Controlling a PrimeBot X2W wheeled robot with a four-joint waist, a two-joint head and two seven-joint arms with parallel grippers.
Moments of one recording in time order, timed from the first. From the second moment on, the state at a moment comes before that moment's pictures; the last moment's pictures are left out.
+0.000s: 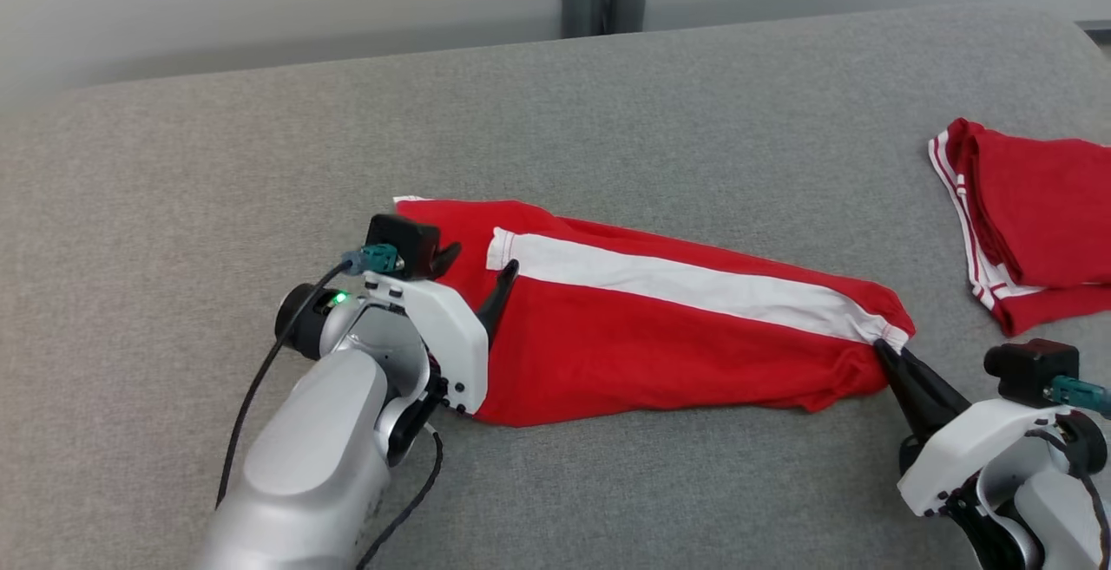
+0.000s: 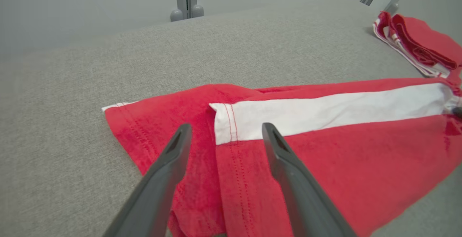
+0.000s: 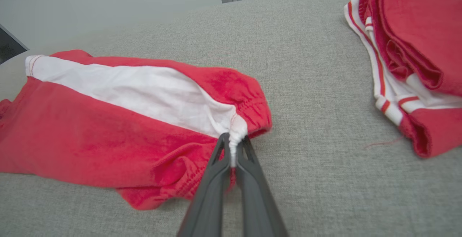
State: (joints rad) left arm -0.59 0.05 -0.46 0.67 -0.42 -0.10 0.11; right arm -0.37 -0.43 0.57 0.57 0.79 0.13 -0.20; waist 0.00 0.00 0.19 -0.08
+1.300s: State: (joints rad) left arm -0.75 0.05 -0.58 0.83 -0.65 -0.07 0.12; right arm -0.46 -0.39 0.65 0.64 0.83 0.13 -0.26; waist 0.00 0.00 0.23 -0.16
